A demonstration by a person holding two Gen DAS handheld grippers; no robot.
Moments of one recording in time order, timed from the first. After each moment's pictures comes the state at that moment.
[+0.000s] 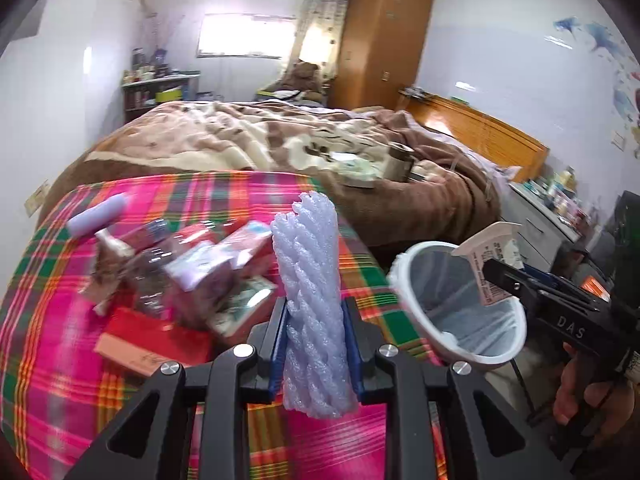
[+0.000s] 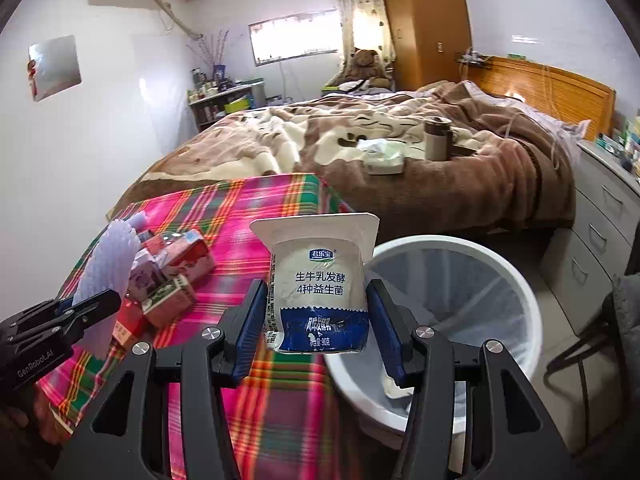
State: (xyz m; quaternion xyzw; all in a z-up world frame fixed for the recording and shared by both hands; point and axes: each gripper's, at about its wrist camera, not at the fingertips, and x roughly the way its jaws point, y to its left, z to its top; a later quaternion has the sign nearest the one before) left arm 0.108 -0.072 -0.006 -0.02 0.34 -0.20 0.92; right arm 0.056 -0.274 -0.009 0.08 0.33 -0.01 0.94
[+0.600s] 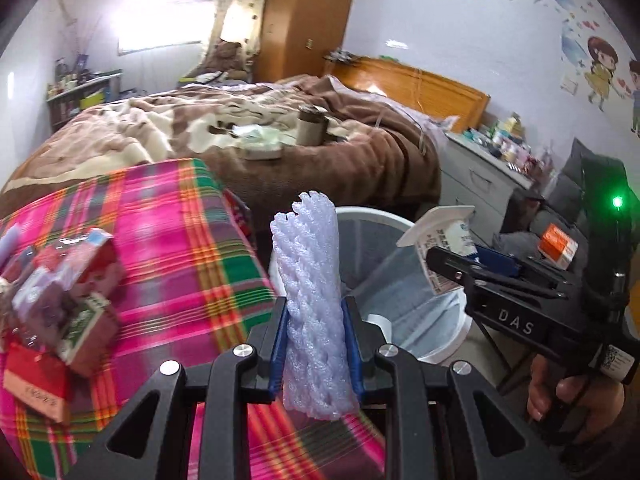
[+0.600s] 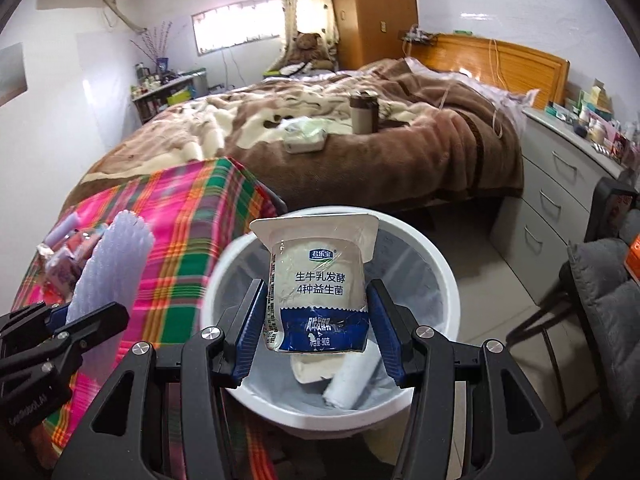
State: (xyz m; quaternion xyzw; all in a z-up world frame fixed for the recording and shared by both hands) left arm 0.113 -0.204 -0.032 0.03 0.37 -0.31 0.87; right arm 0.052 -0.343 -0.035 0.09 0.37 -0.10 0.92
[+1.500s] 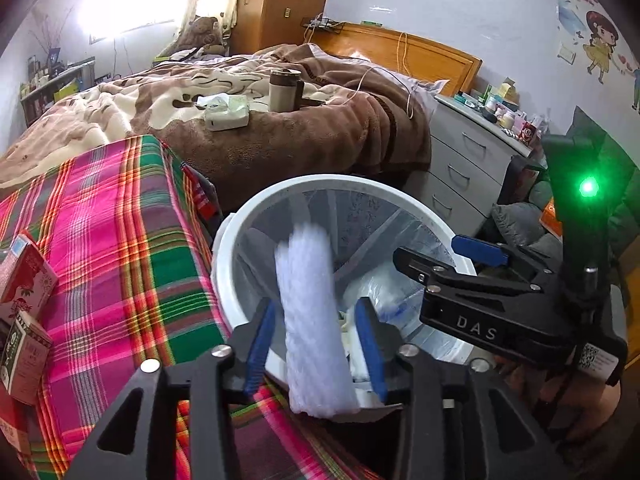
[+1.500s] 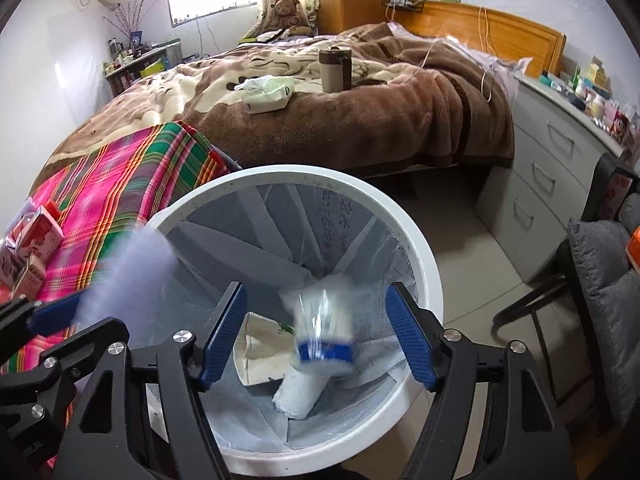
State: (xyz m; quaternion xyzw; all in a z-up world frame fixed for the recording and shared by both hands) left arm 0.138 -0.261 -0.070 0.06 0.41 -0.33 0.85; right arm 0.067 -0.383 -0.073 0.09 0.42 -0.12 0.90
